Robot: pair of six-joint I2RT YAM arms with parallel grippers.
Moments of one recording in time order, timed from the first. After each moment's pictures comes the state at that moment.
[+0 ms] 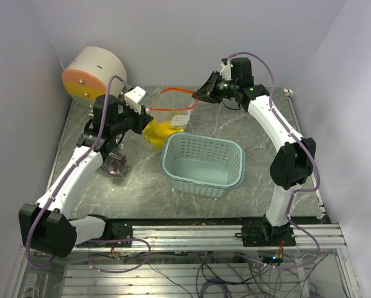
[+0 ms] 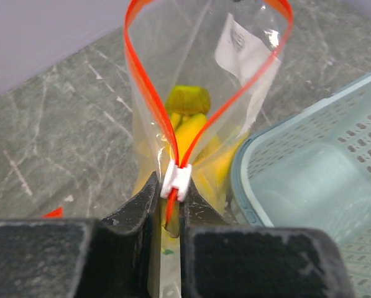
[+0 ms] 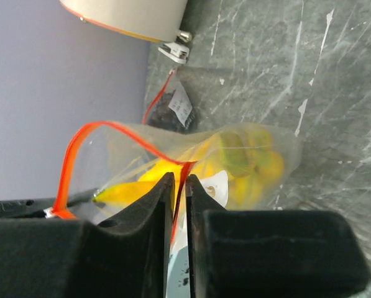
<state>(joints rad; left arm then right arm) -0.28 1.20 1.06 -0.16 0.45 0.12 0.34 1.91 1.84 -0.43 -0.55 0.79</state>
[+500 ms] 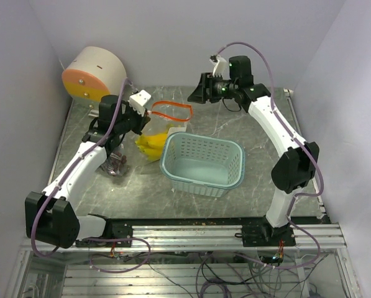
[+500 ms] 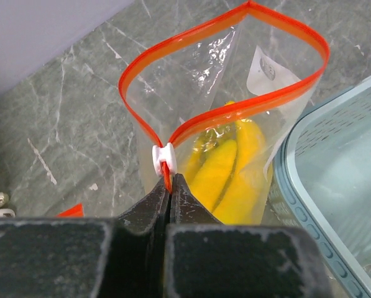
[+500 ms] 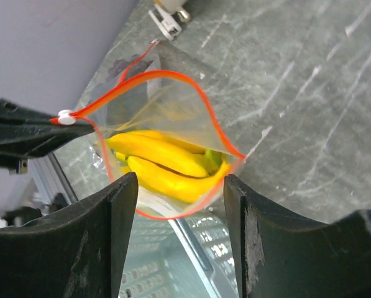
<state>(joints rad) -0.28 1.28 1.04 -0.13 0.37 0.24 0.36 1.88 1.85 -0.49 -0.62 0.32</state>
